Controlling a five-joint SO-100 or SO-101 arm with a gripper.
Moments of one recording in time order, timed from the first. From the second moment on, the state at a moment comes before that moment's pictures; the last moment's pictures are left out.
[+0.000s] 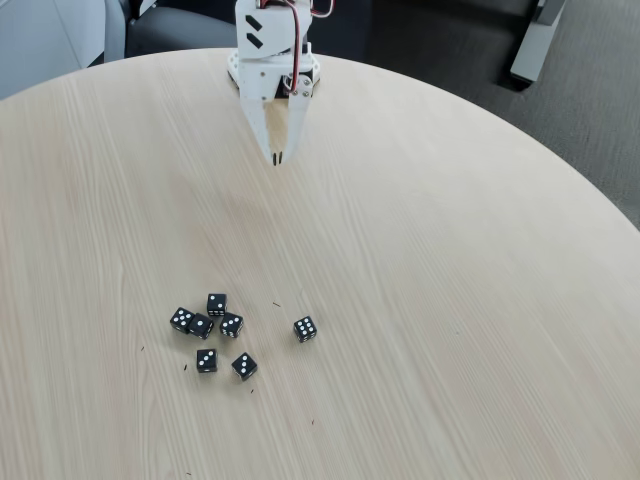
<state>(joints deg) -2.9 182.4 172.1 68.1 12.5</state>
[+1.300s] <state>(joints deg) -2.9 182.4 172.1 68.1 13.4</state>
